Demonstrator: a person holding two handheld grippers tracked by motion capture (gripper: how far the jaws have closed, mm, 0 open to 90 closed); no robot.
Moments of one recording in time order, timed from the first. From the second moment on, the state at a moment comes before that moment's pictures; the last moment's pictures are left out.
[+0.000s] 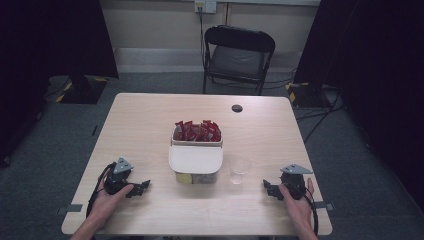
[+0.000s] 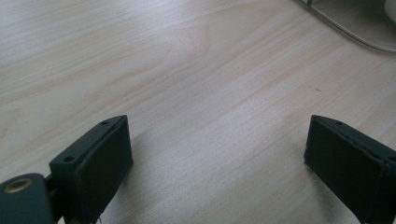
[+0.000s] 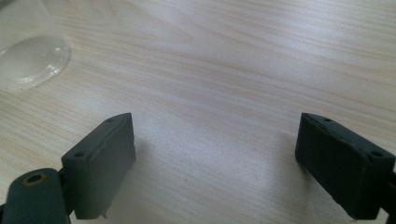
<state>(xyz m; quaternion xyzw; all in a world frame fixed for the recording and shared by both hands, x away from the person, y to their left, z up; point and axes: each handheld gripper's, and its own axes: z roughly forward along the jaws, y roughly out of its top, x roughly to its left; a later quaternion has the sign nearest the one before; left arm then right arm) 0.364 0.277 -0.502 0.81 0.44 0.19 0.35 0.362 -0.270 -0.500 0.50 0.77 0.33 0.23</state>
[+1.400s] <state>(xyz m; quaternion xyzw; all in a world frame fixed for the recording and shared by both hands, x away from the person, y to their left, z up) 0.359 0.245 -0.469 0.80 0.41 0.13 0.42 0.361 -0.271 -0.500 0.50 0.77 0.33 0.22</state>
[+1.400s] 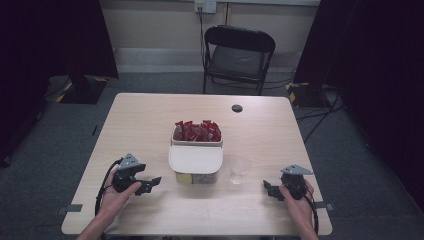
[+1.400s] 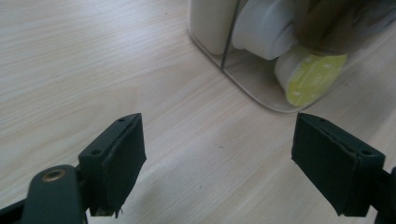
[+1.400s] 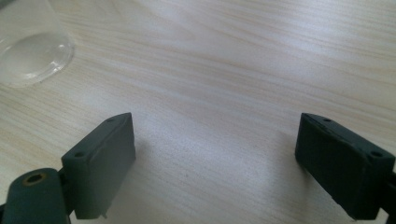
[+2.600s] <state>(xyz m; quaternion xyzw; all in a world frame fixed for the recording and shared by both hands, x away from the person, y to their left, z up) 0.373 0.197 -0.445 0.81 0.36 0.11 0.45 0.361 -0.271 -0.500 0.50 0.77 0.33 0.22</state>
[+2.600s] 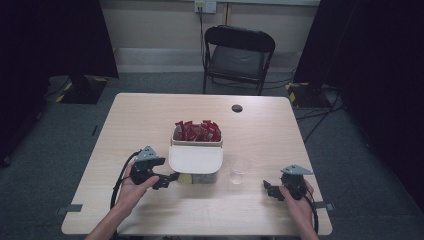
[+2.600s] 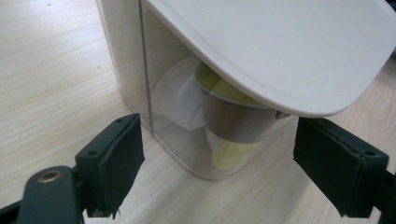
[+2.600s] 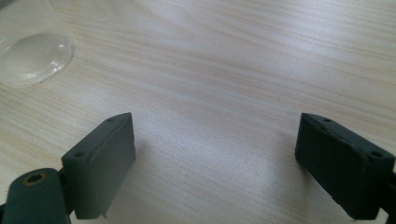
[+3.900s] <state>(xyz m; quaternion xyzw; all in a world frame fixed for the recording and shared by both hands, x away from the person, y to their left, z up) 0.379 0.195 -0.416 0.80 0.35 0.10 0.47 0.360 -0.271 -0.500 0.50 0.77 0.33 0.22</state>
